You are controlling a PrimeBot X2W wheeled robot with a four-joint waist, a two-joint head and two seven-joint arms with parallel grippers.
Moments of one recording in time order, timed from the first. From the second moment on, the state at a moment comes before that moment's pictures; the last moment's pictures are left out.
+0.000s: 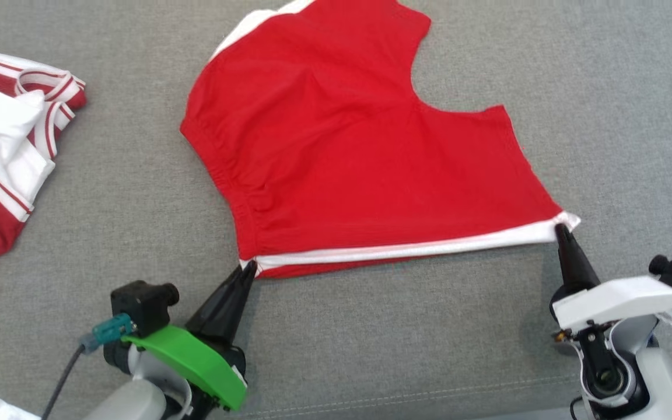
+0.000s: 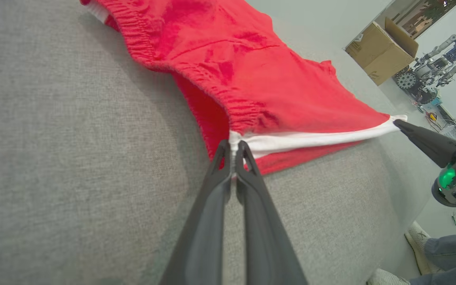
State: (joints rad) left arm -0.28 0.44 -0.82 0.02 -0.99 0.09 -0.24; right arm -0.01 -0.05 0.07 0.03 0.84 -0.10 0.01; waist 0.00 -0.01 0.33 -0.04
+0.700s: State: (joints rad) left arm -0.18 0.38 -0.81 0.19 -0.97 0.05 -0.25; right arm 0.09 -0.10 0.14 0.13 0.70 -0.11 -0.03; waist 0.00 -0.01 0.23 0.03
